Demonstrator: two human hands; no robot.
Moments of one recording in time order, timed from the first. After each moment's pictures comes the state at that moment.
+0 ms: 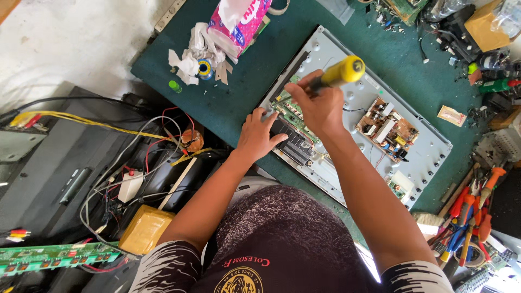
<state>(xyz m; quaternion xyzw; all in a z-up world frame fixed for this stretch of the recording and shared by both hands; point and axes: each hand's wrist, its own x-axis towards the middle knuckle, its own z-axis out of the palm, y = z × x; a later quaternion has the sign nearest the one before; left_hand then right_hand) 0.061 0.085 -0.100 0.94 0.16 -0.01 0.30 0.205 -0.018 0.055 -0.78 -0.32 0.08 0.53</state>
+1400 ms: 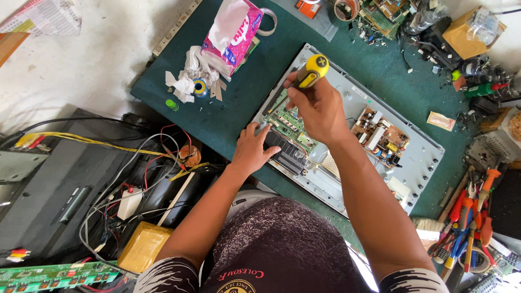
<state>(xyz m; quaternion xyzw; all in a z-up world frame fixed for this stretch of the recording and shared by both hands) 0.055 0.086 -0.076 0.93 0.17 -0.06 0.33 0.212 -0.020 0.119 -0.69 -0.38 0.15 0.59</state>
